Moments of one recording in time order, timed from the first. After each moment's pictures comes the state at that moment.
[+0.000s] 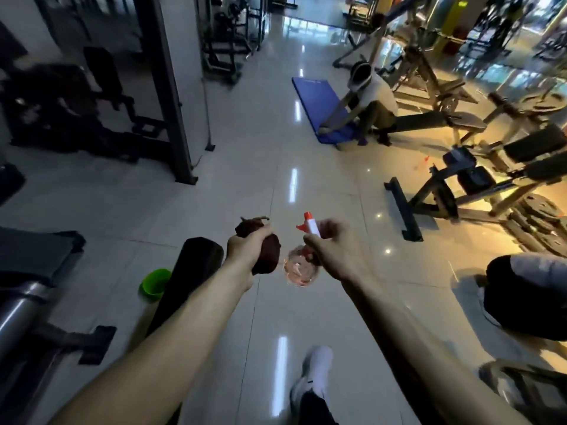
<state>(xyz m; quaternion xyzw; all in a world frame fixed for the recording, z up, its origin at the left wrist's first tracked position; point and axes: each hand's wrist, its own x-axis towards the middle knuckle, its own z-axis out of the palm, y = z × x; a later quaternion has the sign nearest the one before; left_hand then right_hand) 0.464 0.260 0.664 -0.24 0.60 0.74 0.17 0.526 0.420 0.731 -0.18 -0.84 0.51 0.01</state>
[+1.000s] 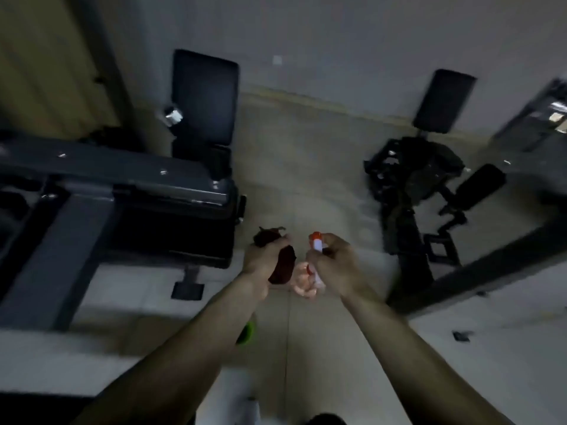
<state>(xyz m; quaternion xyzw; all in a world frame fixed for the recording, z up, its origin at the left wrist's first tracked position) 0.015 -0.051 0.648 -0.62 0.23 0.67 -0.33 -0.121 0.007 0.701 0.40 -0.76 0.32 -0.40</state>
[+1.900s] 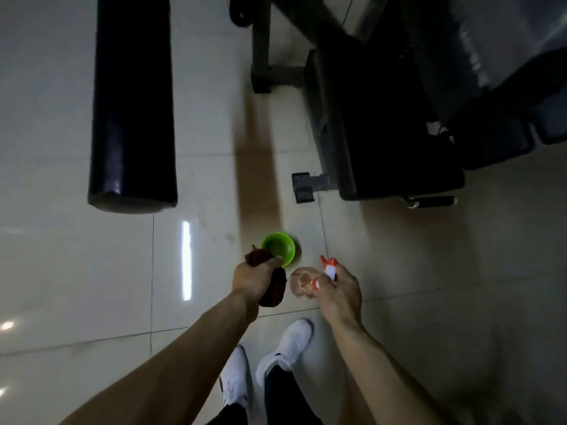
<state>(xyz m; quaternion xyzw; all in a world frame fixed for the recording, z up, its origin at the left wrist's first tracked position) -0.073 0.039 0.339 -0.65 -0.32 0.43 -0.54 -0.177 -0.092 0.324 0.71 -0.52 -0.04 -0.48</state>
